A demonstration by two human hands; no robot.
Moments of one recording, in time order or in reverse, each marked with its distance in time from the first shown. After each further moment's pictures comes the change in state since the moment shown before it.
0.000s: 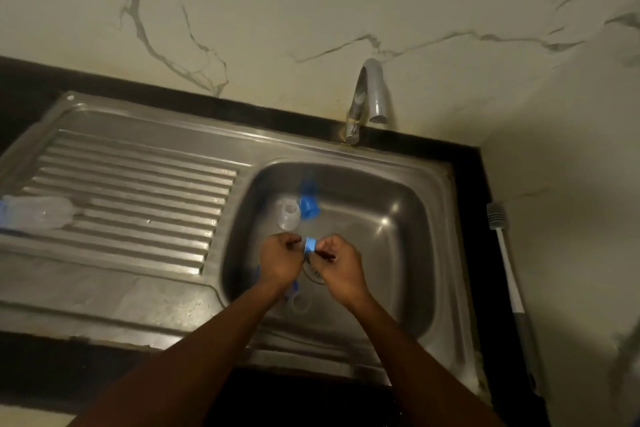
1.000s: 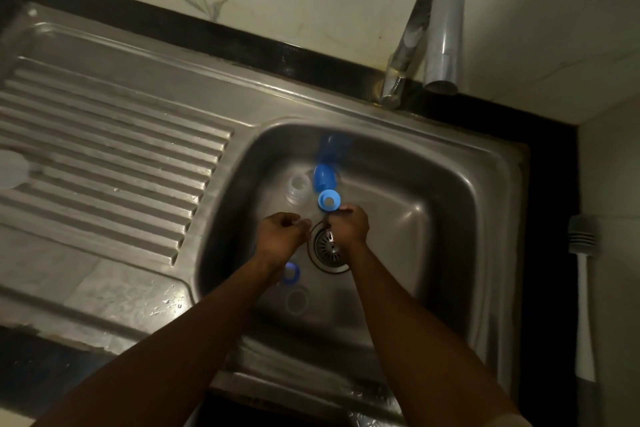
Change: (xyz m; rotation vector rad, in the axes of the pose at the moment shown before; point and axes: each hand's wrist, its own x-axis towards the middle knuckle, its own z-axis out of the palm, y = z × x) left_hand 0.069 -0.033 0.034 -0.360 0.098 -0.392; right_hand 0.139 0.093 0.046 -0.058 0.111 0.539
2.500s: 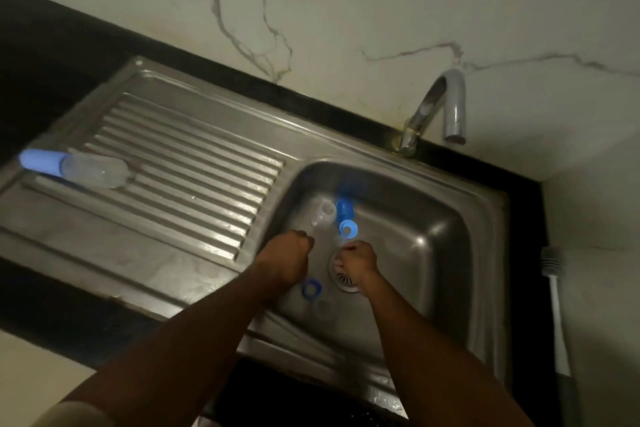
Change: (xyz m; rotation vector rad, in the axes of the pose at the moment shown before) left_hand -0.035 0.030 -0.086 1.379 -0.248 0.710; right_hand -0.080 -0.012 -0.011 -0.143 -0.155 -0.070
